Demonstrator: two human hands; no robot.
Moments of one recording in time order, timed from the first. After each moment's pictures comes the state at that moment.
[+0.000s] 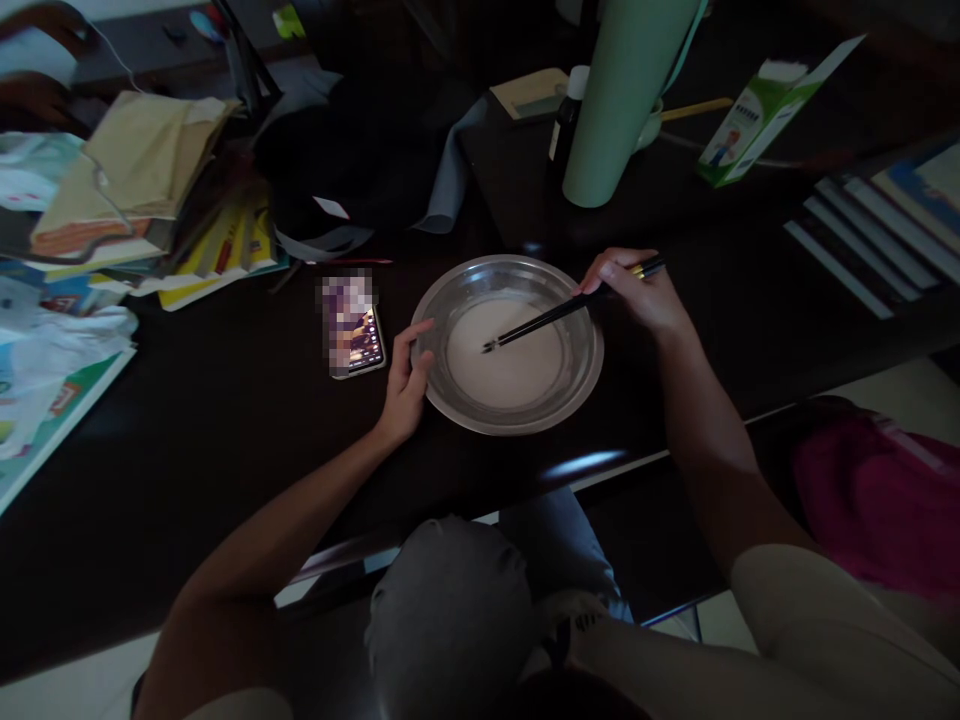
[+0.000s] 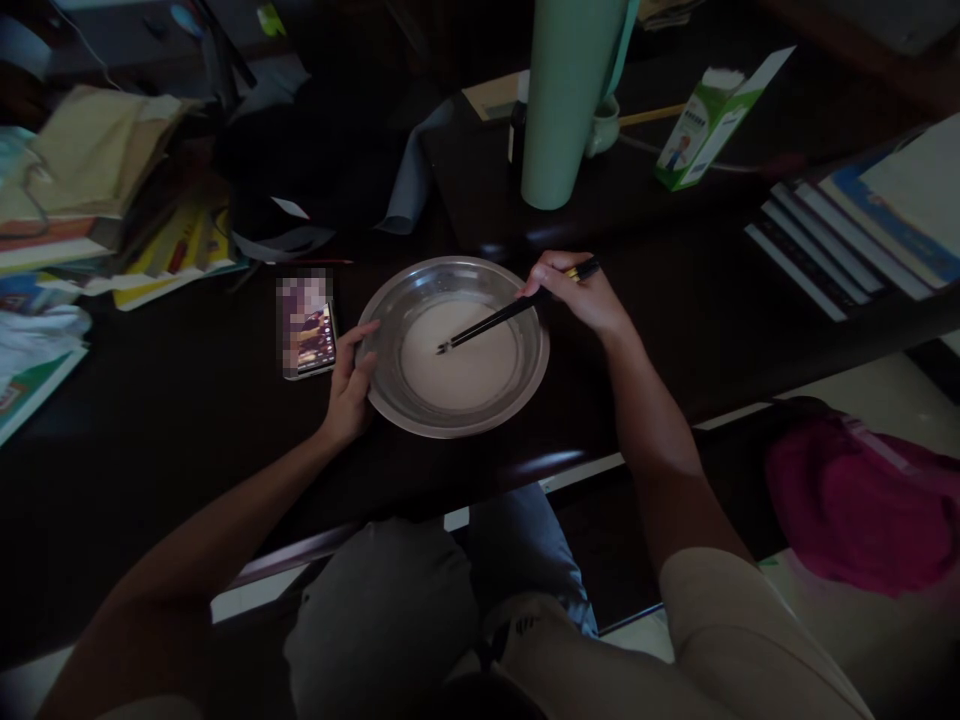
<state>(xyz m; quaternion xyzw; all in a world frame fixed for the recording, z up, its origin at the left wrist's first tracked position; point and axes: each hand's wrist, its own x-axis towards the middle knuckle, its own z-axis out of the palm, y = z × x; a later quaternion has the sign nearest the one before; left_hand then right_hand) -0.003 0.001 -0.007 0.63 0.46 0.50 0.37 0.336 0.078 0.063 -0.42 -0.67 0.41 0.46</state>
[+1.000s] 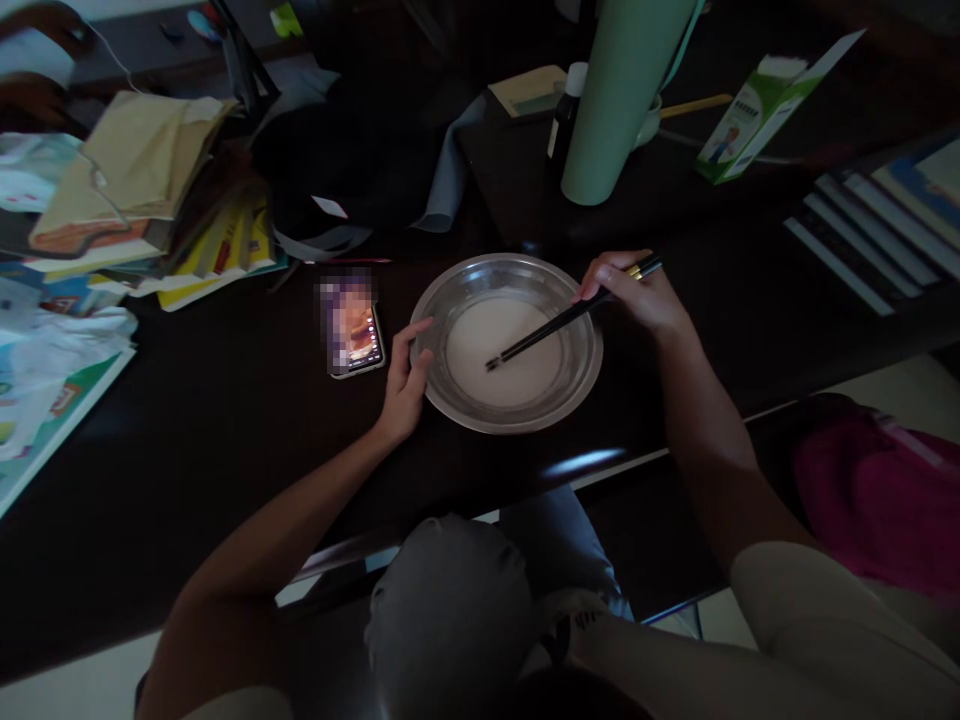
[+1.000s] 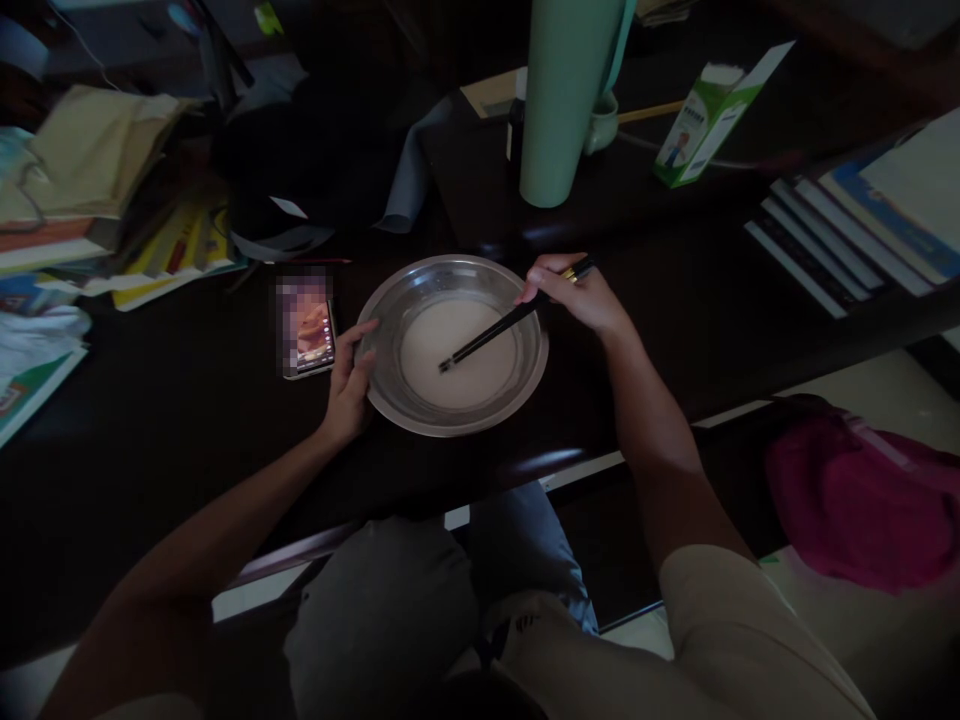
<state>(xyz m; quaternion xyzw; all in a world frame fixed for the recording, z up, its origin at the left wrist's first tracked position) -0.002 0.002 -0.006 0.63 0.46 0.50 0.37 0.338 0.078 0.065 -0.42 -0.67 0.43 0.44</state>
